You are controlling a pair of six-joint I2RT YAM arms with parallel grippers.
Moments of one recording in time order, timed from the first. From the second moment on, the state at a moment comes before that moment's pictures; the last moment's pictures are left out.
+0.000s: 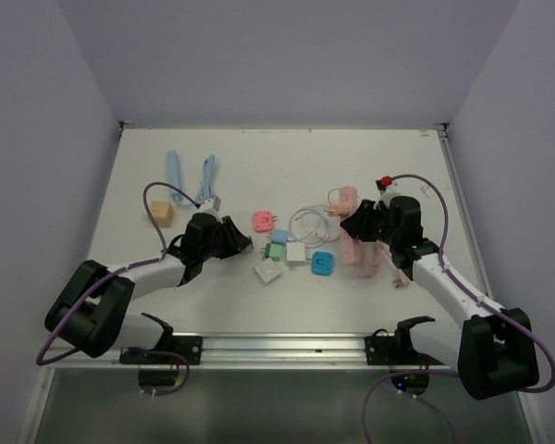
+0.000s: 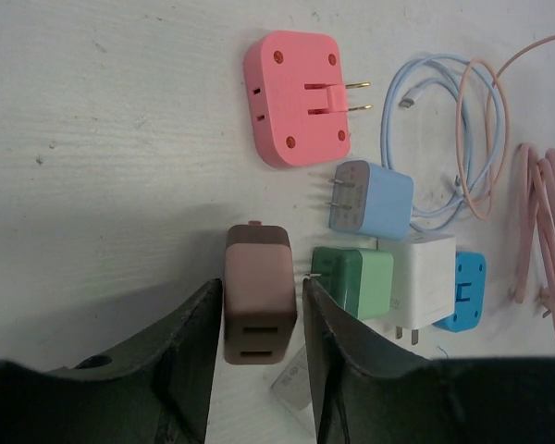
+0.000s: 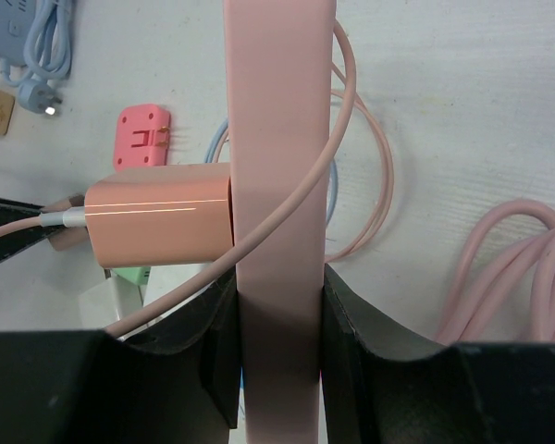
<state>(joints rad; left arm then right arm) -0.46 1.35 0.44 0.30 0.08 -0.76 0.21 1.11 0.55 0.05 -0.28 0.41</state>
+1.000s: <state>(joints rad) -0.75 1.21 0.68 0.19 0.03 -0.18 0.27 1.19 0.63 -0.02 -0.50 0.34</state>
